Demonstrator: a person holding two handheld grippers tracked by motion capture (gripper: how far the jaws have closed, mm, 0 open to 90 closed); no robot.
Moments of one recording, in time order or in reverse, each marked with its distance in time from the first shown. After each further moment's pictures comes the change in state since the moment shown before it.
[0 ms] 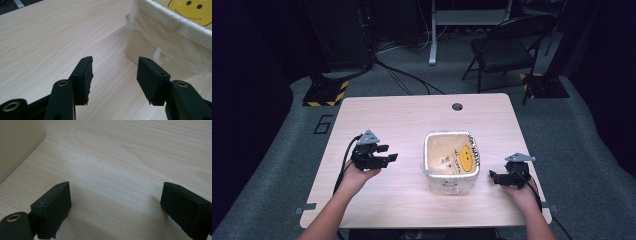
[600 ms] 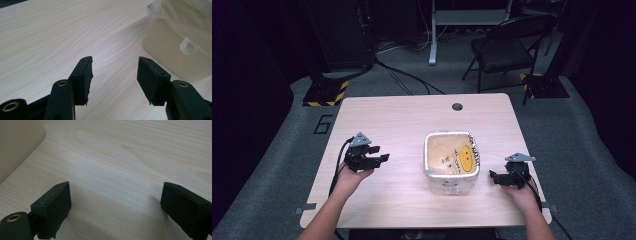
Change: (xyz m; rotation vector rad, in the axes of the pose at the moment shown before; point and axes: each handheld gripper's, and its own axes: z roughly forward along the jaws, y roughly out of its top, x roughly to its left) left arm 0.021 -0.022 0.000 0.001 0.064 -0.045; right arm 0.000 0.000 0.000 0.000 0.000 0.000
